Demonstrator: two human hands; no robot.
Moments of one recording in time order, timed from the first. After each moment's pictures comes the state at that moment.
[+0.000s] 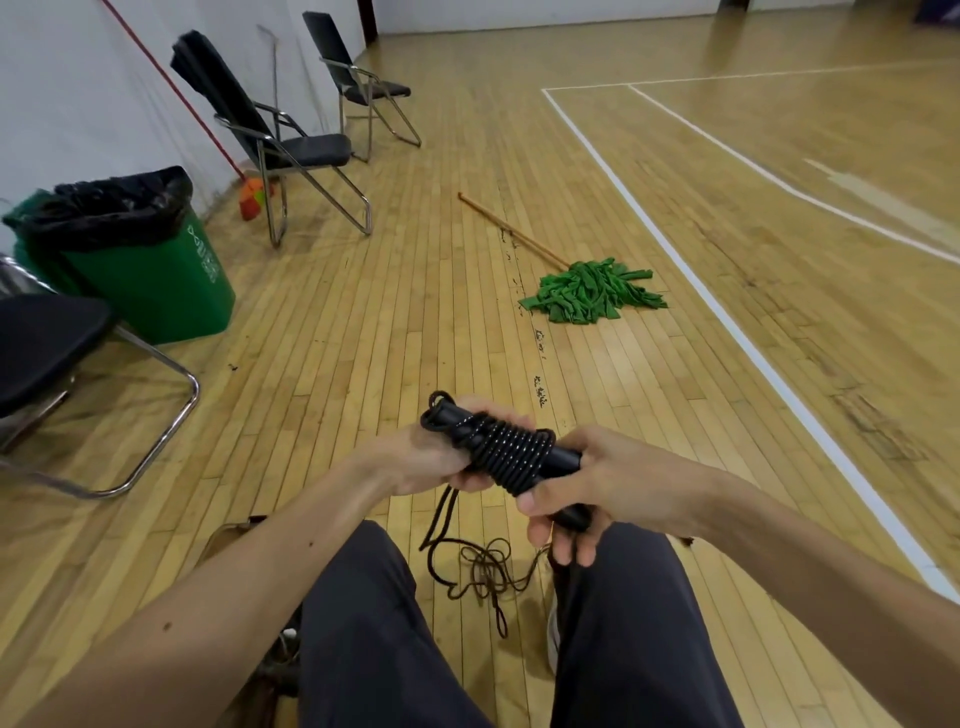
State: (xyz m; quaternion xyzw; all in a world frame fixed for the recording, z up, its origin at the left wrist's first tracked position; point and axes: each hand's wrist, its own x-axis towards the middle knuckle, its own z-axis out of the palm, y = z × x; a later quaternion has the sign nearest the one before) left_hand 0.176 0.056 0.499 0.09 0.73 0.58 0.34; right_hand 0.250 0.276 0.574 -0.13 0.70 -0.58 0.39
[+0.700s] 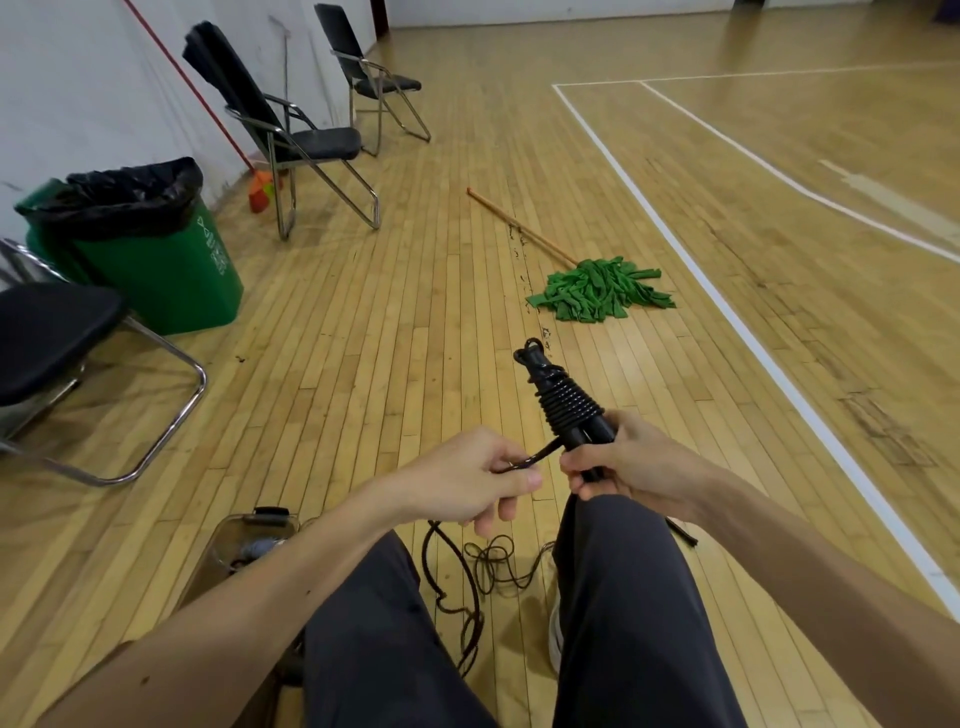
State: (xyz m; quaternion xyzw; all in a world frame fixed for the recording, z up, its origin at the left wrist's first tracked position) left_hand 0.233 0.080 0.542 0.15 0.86 0.40 0.29; right_hand 0.213 0.298 0.513 0.04 0.64 -0.71 0.29
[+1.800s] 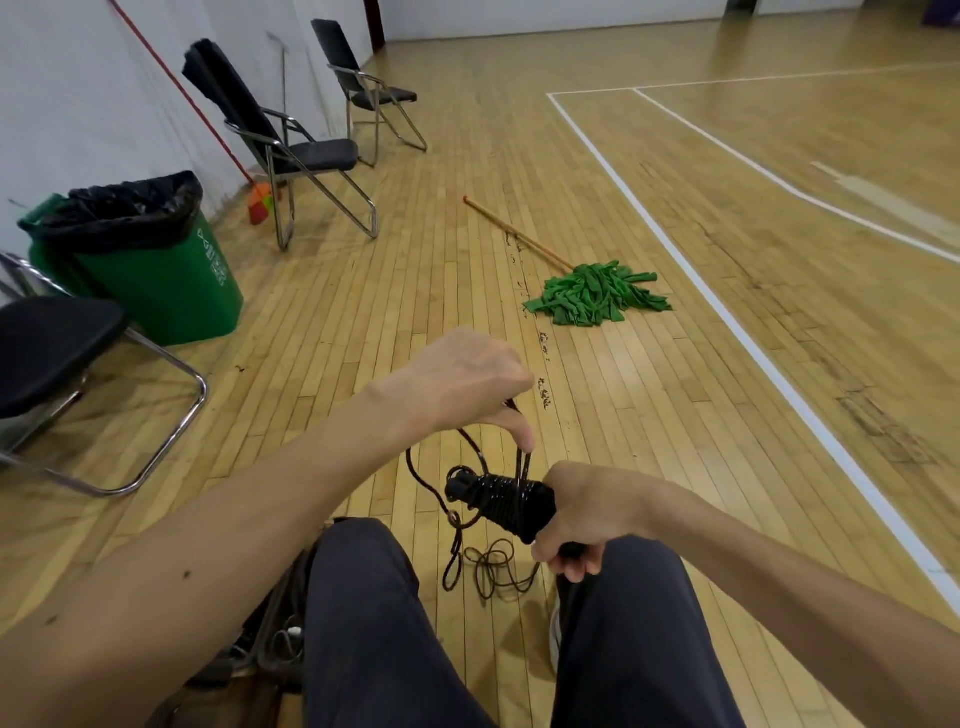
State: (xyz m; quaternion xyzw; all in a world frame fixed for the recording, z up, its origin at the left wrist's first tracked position) left_hand 0.178 0.098 0.598 0.43 0.88 -0.19 -0.07; right_hand 0.236 0.260 0.533 -0.06 0.82 -0.35 0.45
